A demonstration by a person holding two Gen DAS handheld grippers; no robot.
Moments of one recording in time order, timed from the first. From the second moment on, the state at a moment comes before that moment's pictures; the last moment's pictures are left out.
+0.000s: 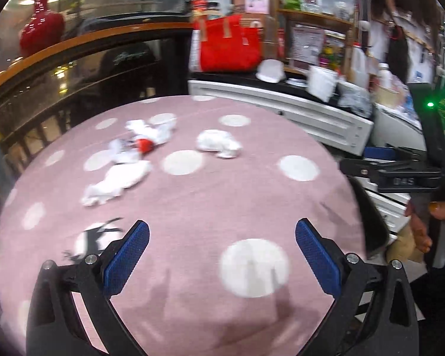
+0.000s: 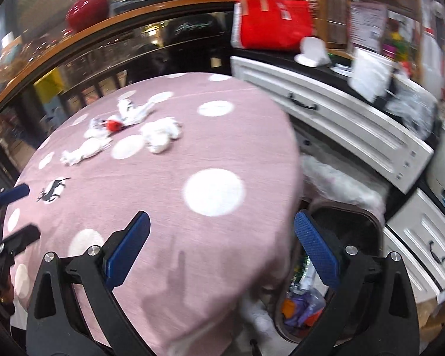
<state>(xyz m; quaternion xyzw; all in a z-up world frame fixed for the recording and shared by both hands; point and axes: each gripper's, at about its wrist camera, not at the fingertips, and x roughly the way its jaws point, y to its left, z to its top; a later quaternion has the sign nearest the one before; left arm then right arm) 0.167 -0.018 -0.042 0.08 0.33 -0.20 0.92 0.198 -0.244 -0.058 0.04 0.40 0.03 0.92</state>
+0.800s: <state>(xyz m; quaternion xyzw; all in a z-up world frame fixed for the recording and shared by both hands) 0.291 0.081 -0.071 0.07 0.40 -0.09 0.91 0.337 -0.153 -0.088 0.00 0.46 0.13 0.88</state>
